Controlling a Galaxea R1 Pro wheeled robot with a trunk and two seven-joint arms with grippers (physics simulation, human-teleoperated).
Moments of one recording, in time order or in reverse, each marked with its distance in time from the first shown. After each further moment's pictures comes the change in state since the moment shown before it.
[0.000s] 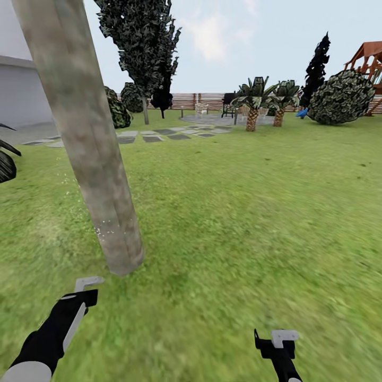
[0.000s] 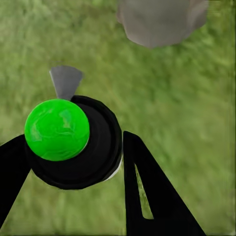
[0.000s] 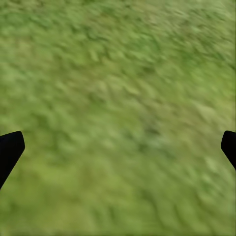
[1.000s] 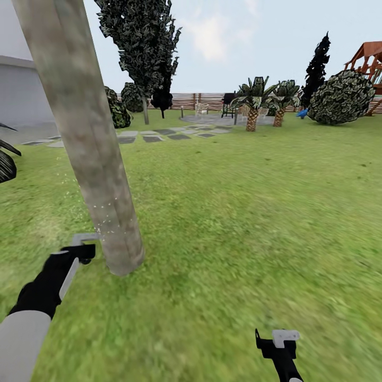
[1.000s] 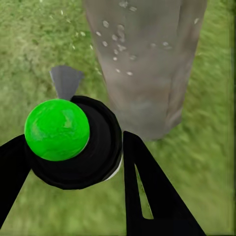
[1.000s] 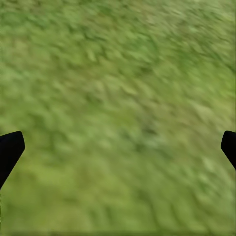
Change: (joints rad) left arm -0.233 0.079 -0.028 -0.036 0.005 0.023 -0.103; right arm 0.000 -0.004 -0.002 0.000 0.000 0.000 -0.003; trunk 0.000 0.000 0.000
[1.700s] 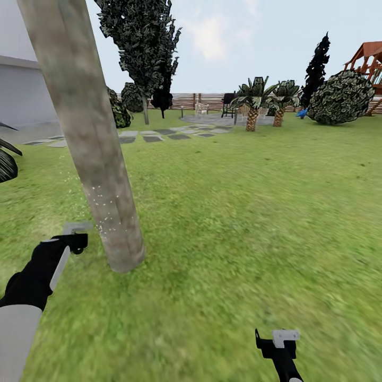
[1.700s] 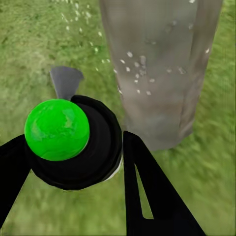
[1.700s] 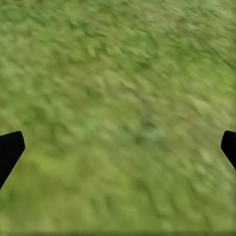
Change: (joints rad) left arm -0.027 0.046 -0.010 -0.118 -0.003 0.113 -0.003; right arm 0.000 0.000 0.001 0.000 0.000 0.000 0.000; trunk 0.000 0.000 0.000
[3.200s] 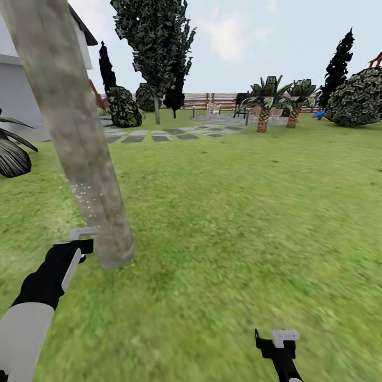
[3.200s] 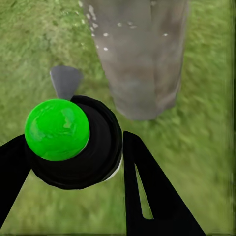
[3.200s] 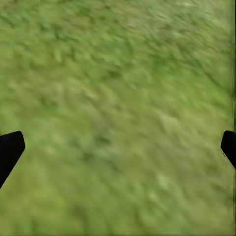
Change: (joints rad) left arm -0.013 -0.054 -0.006 0.077 0.005 0.012 0.105; right arm 0.000 0.002 0.001 0.000 -0.001 0.000 0.000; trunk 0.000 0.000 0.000
